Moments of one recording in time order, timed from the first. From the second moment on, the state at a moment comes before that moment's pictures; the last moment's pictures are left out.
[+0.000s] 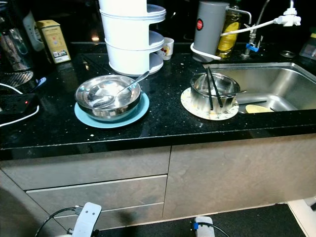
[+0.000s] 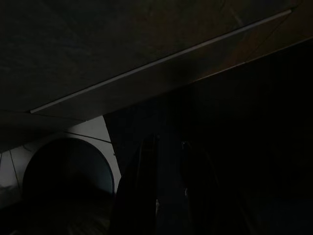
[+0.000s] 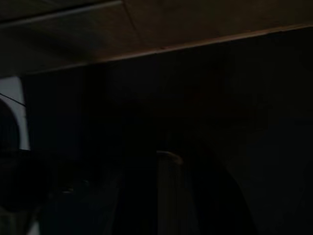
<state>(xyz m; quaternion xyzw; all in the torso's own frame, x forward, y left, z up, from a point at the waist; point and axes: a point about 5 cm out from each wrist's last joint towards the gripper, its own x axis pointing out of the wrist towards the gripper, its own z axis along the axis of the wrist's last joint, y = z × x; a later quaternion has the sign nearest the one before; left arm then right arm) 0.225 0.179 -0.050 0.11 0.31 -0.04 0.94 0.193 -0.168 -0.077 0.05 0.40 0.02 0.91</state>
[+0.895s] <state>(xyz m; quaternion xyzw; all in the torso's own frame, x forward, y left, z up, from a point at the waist) 0.248 0.170 -0.037 0.09 0.30 -0.08 0.95 0.203 -0.158 -0.070 0.12 0.36 -0.01 0.92</state>
